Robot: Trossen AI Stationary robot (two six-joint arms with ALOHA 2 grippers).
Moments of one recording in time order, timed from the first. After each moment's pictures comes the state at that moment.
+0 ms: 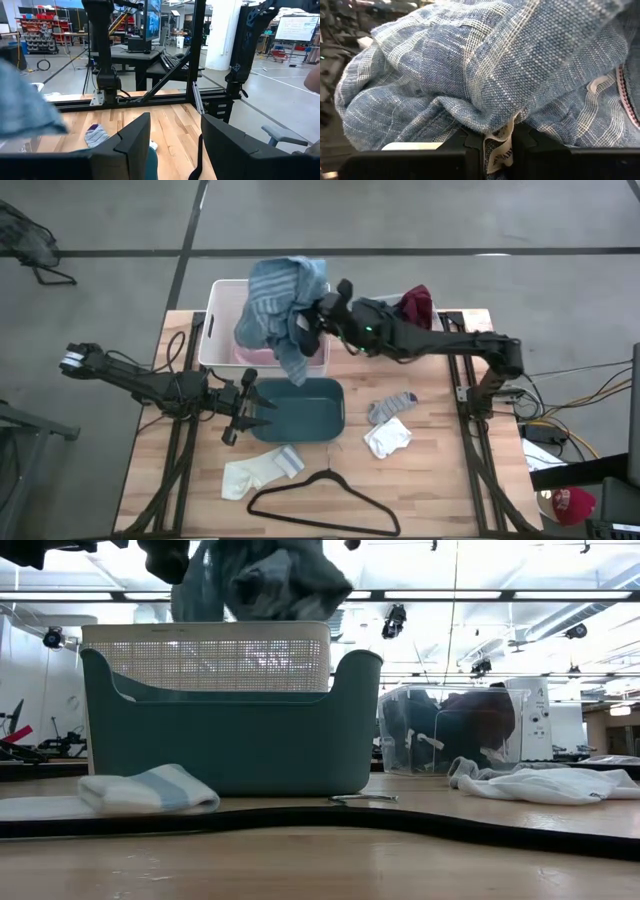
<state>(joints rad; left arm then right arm) -0.26 0.76 0.47 0.34 -0.02 -0.05 -0.11 1.72 1.65 0.09 0.45 -0.05</state>
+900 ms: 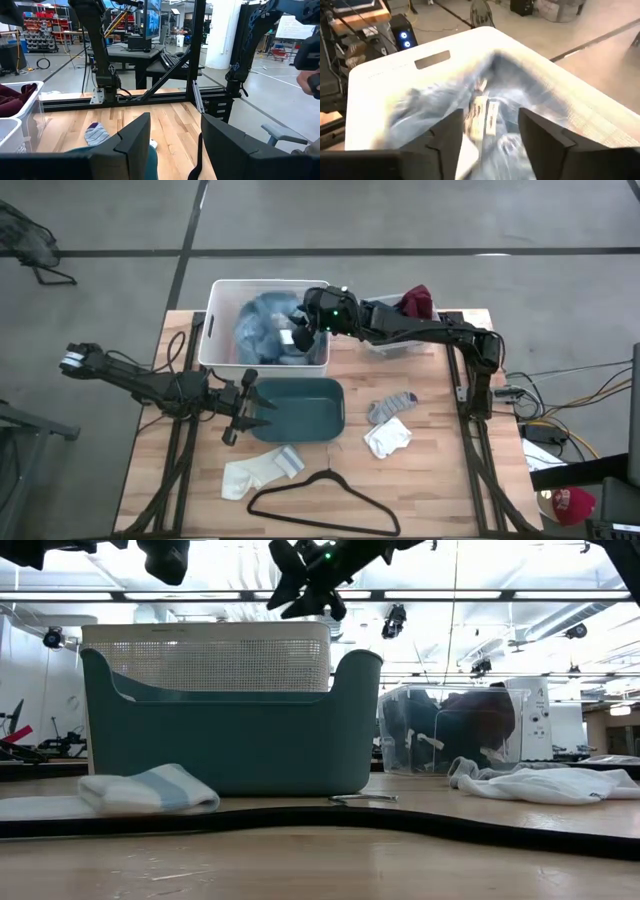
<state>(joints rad) -0.26 0.76 0.47 0.33 -0.02 -0.05 -0.26 1.90 1.75 -0.22 0.21 0.20</state>
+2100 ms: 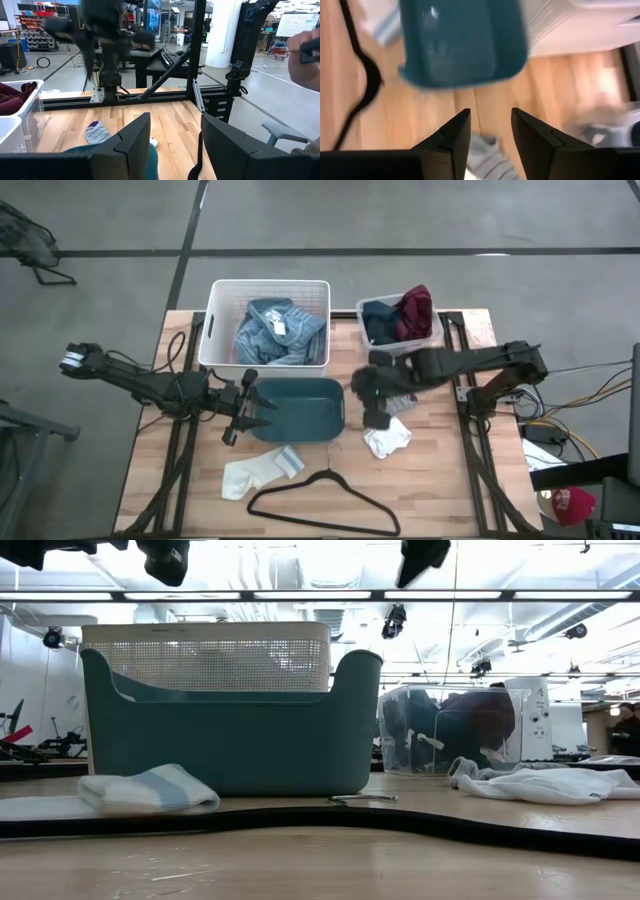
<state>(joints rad) -0.26 0.76 0.47 0.32 -0.02 -0.05 0.14 1.59 1.63 -1.13 0.21 0.24</state>
